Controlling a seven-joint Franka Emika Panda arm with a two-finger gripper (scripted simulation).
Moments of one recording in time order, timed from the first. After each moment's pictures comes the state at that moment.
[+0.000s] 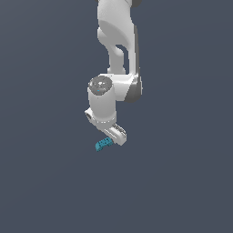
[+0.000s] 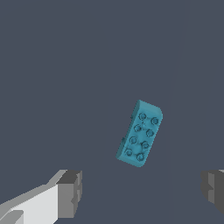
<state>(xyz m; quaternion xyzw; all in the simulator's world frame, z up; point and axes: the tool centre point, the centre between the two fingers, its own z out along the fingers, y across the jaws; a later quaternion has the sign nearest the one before) 0.022 -0.044 0.112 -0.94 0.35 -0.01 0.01</state>
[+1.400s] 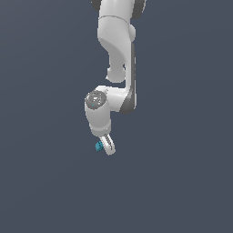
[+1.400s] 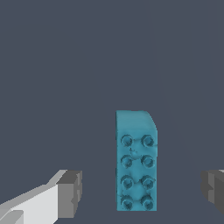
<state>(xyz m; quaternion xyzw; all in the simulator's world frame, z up) 0.024 -0.067 0.061 -0.86 0.51 0.00 0.00</state>
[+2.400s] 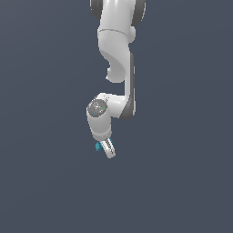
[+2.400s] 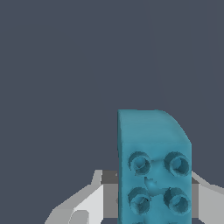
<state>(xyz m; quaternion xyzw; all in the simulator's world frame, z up) 0.024 -0.067 0.022 -0.86 0.52 0.00 0.00</state>
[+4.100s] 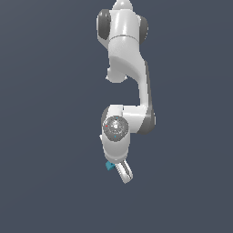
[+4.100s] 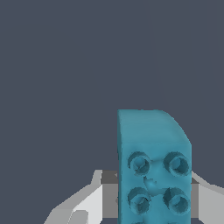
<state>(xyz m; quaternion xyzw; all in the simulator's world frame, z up) 0.129 -0.002 0.056 -0.86 0.51 0.00 0.00</state>
